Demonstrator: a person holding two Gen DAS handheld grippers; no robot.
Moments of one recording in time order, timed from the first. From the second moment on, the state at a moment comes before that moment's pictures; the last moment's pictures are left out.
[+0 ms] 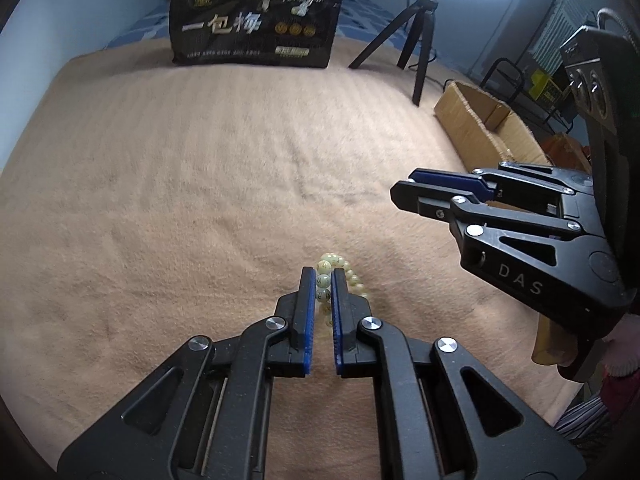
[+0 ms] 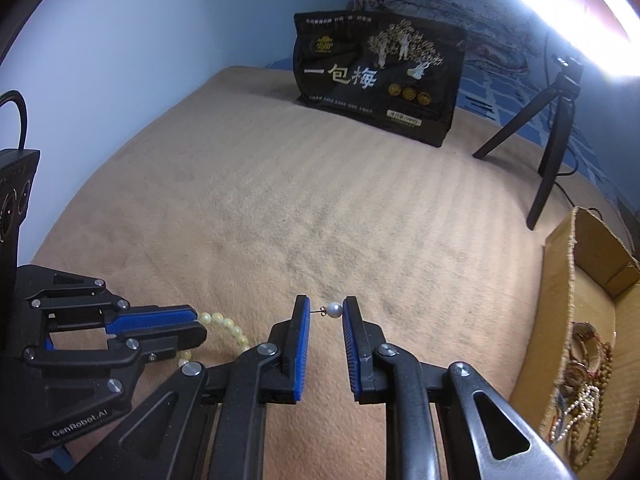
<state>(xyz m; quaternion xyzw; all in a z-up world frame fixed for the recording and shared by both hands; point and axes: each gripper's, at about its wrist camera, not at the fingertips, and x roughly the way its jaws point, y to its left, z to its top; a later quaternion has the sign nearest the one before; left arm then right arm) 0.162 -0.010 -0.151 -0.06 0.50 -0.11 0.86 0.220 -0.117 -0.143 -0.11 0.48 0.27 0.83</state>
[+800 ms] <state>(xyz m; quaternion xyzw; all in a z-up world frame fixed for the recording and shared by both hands) 0.164 -0.062 -0.089 -0.06 0.43 -0.16 0.89 0.205 -0.202 -0.089 -0.08 0.45 0.22 0.86</state>
